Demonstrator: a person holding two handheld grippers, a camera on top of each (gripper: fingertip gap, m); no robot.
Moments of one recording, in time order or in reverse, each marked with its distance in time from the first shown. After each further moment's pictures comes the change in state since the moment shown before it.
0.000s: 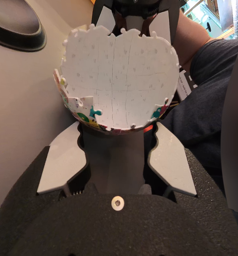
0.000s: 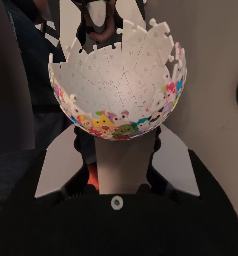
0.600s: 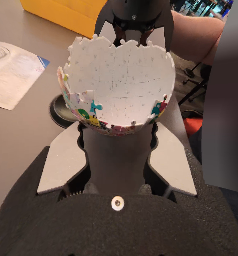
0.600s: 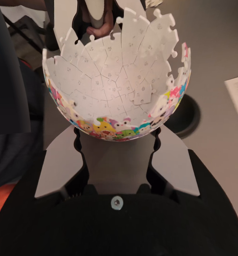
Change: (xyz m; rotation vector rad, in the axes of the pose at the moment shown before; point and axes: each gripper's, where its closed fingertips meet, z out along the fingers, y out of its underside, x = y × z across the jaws) left arm -0.038 -0.091 -0.011 -0.024 -0.166 0.450; right arm 0.049 -0.040 -0.062 0.171 0.350 -0.308
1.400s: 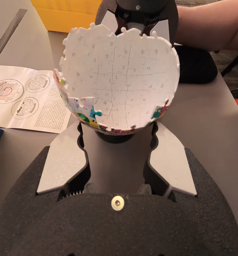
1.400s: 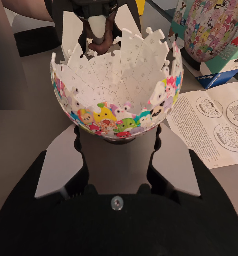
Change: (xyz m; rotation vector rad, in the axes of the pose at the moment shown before) left arm -0.070 -0.018 0.021 -0.086 -0.079 0.234; right arm 0.072 -0.008 -0.016 0.215 0.197 -0.165
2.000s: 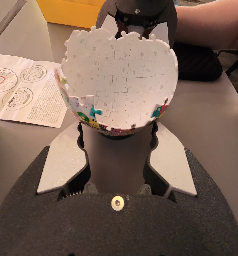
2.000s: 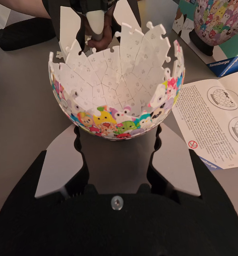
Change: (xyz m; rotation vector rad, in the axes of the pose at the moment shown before) left arm -0.002 0.016 0.009 0.020 -0.002 -0.030; right arm 0.002 0.018 0.012 -0.038 -0.029 0.026
